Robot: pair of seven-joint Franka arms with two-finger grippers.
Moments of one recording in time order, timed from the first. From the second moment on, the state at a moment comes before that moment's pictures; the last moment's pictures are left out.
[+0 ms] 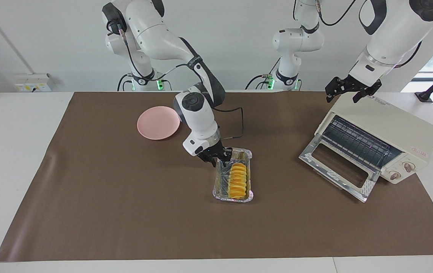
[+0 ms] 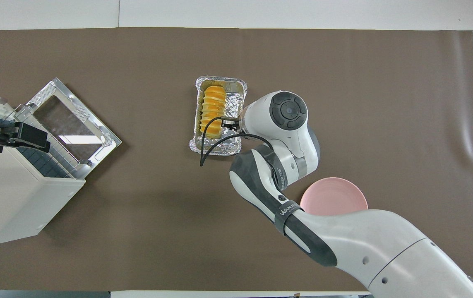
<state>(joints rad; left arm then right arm) -0.07 -0.03 -0.02 -1.63 -0.02 1.47 0.00 0.40 0.49 0.15 -1.68 0.08 2.38 0.61</state>
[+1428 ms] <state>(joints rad) -0.07 -0.03 -0.02 -1.63 -0.02 1.47 0.00 -0.09 -0.04 0.14 -1.71 0.01 1.62 0.16</state>
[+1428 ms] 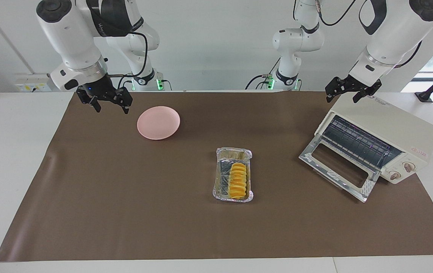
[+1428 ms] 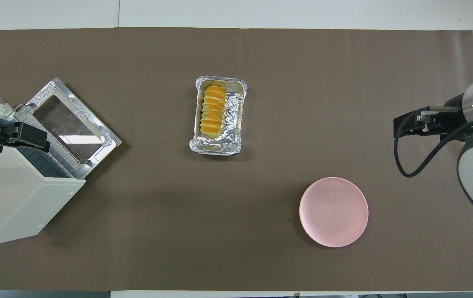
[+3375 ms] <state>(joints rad) -0.51 0.54 -0.03 -1.10 -0.09 1.60 -0.47 -0.13 -0.05 0.14 -1.70 0.01 1.59 0.11</state>
